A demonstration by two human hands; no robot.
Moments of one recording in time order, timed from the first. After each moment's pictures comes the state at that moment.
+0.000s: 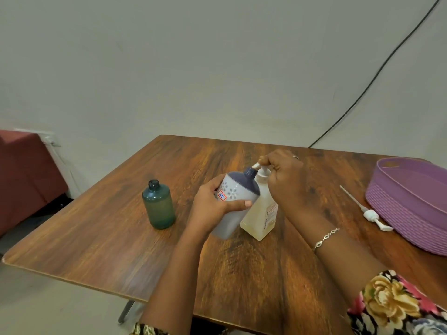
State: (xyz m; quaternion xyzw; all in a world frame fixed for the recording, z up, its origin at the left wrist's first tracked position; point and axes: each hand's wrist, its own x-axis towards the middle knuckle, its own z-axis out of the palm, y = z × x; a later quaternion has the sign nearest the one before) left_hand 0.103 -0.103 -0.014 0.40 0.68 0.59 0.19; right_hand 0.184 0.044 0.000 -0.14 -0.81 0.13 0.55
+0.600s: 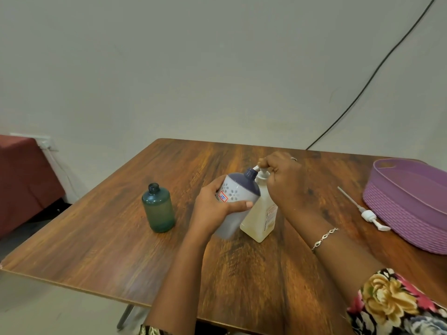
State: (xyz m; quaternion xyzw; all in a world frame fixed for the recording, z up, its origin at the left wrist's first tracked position) left_hand 0.101 -0.101 -0.015 0.39 0.68 0.60 0.18; right_hand 0.185 0.042 -0.001 -0.15 -0.82 0.12 0.54
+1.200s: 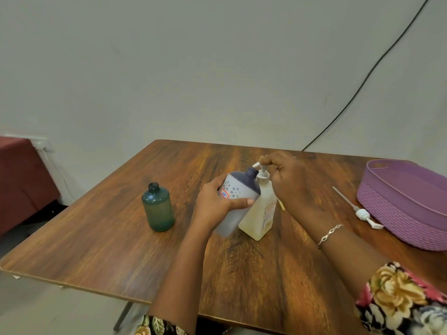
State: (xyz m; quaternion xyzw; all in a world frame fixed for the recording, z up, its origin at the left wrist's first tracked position) left_hand 0.103 -0.099 -0.010 0.39 0.69 0.58 0.19; right_hand 0.193 0.040 0.008 -0.17 -0.82 0.18 0.52
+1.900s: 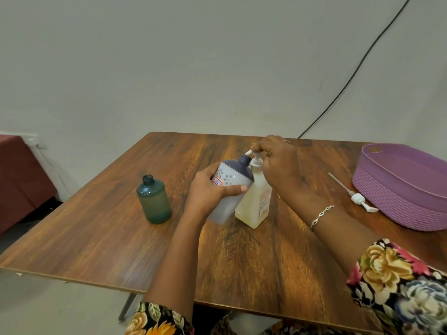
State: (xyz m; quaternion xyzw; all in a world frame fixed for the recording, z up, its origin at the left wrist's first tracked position) left_hand 0.101 -0.101 -0.006 0.39 0.69 0.58 0.20; right_hand 0.188 0.043 0.010 -0.15 -0.83 0.13 0.52
